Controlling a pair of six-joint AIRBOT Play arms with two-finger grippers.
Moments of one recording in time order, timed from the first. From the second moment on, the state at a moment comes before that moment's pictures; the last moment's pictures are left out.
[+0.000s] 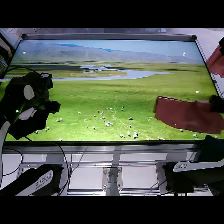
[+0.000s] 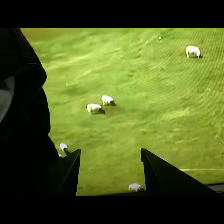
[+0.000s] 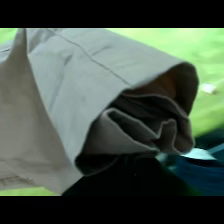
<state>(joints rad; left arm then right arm) -0.04 -1.09 1.01 1.64 -1.20 -1.41 -0.70 -1.57 1.49 -1.64 1.48 1.48</state>
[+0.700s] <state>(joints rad) -0.04 -1.09 1.01 1.64 -1.20 -1.41 -0.76 -1.30 1.49 -1.52 1.54 1.50</state>
